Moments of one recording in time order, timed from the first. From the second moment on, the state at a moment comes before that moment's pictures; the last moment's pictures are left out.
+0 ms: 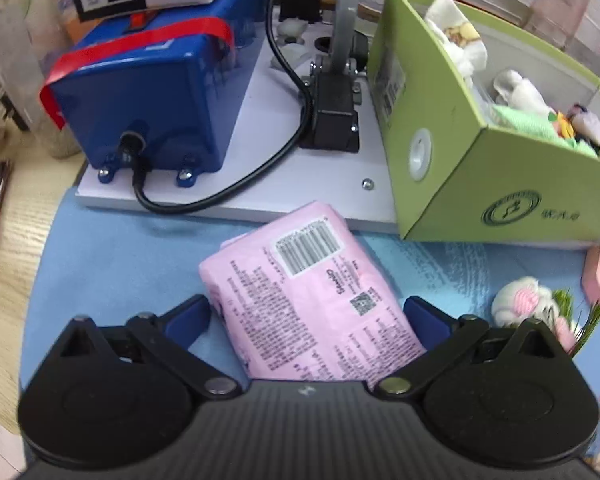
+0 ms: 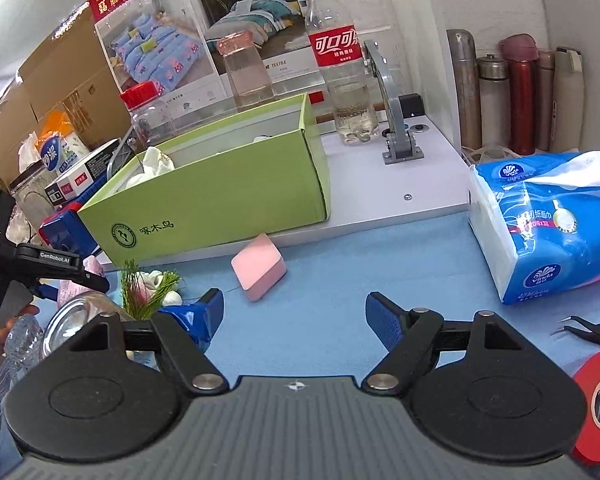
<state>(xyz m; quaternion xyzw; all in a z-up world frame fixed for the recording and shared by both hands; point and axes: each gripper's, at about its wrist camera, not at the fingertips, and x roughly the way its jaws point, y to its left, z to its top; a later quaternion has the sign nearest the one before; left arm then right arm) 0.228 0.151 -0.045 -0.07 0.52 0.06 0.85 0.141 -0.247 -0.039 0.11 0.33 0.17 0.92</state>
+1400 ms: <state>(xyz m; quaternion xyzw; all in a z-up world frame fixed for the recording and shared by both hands) 0.184 0.178 -0.050 -0.03 0.47 0.05 0.88 0.203 -0.171 -0.073 -0.04 0.32 0.16 0.93</state>
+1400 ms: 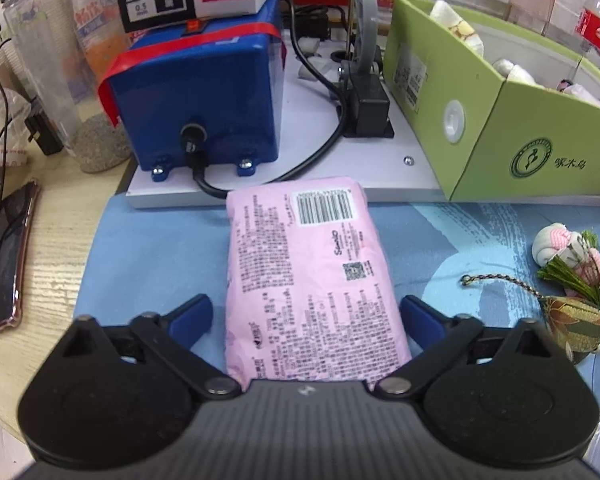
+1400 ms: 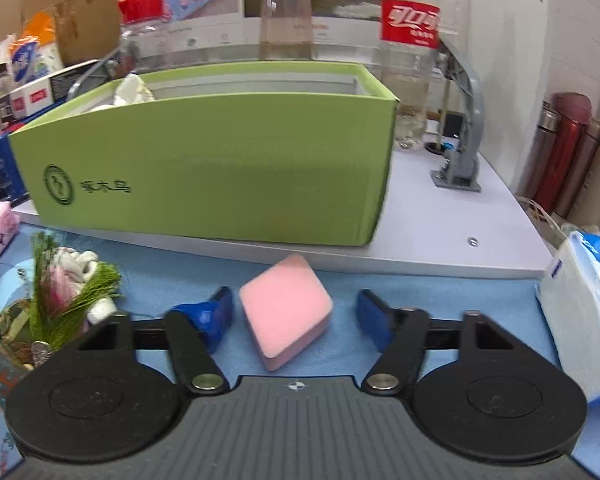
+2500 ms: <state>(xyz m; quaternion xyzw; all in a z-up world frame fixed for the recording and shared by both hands) 0.323 0.054 0.057 0.01 0.38 -0.05 0.92 0.332 -0.128 0.022 -0.03 0.29 0.20 0.94</state>
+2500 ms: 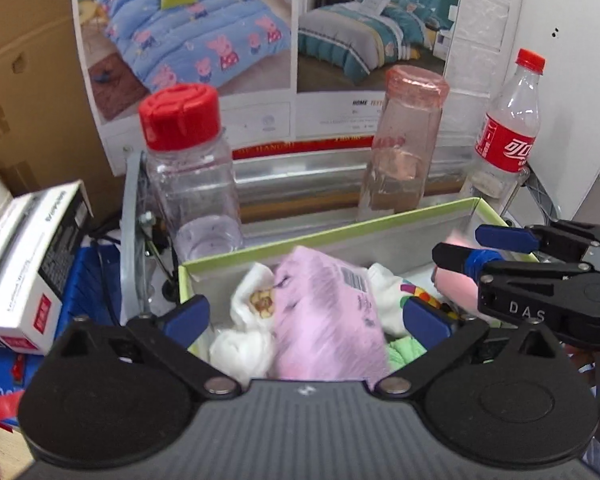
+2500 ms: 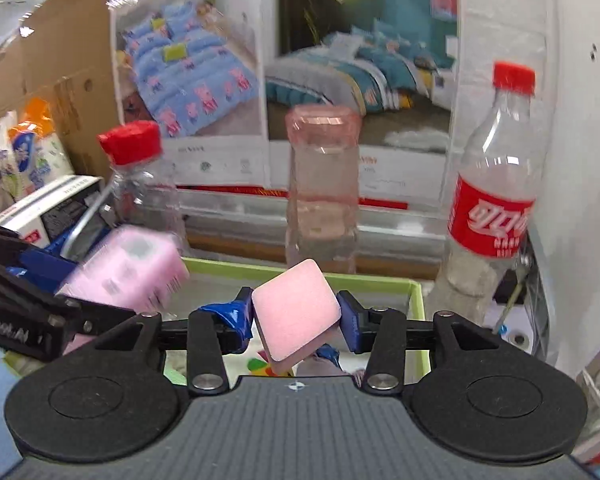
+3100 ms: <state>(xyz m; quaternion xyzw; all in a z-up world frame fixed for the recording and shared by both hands) 0.249 0.080 0.083 0.02 0.34 -0.05 0.94 0.255 -0.158 0.058 -0.05 0.22 0.18 0.96</state>
